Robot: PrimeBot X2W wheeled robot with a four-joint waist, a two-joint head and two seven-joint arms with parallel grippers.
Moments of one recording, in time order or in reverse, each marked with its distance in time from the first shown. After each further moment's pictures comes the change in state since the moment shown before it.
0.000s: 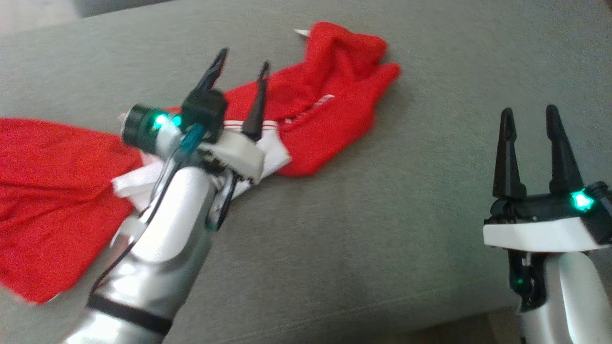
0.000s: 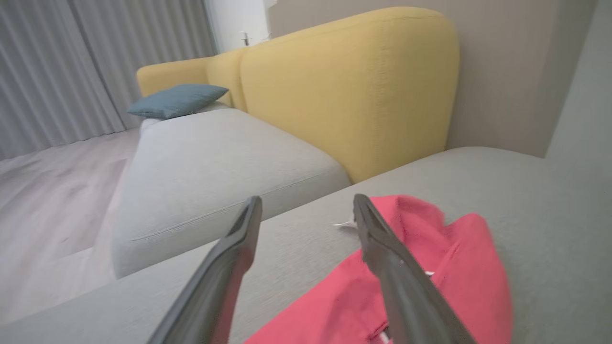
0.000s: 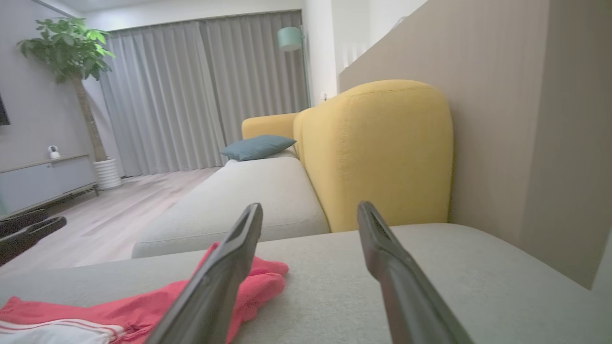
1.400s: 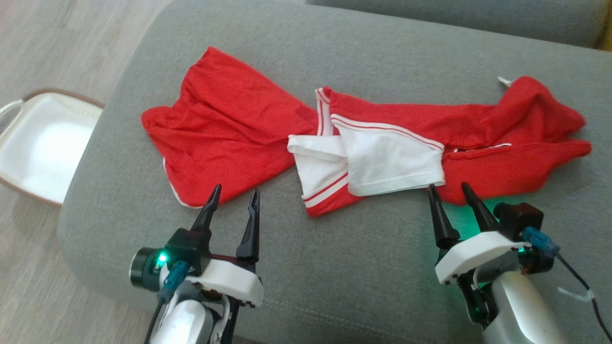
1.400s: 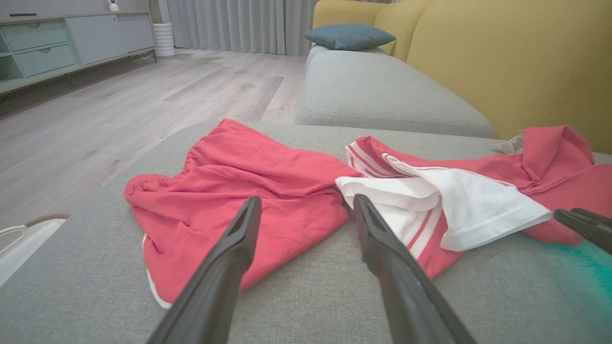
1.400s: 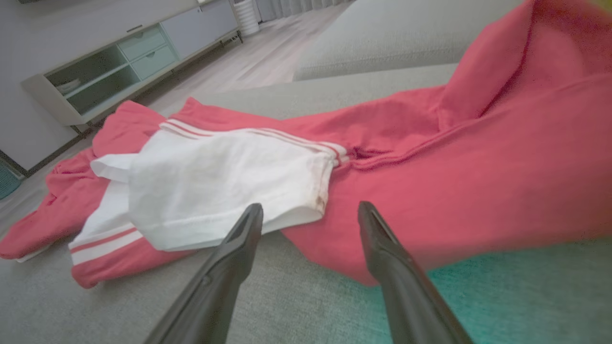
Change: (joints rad) left arm 0.556 0.001 0.102 -0.341 -0.030 0.025 -0.001; right arm -0.060 -0.001 0.128 0.483 0.052 0.000 0.115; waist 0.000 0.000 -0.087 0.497
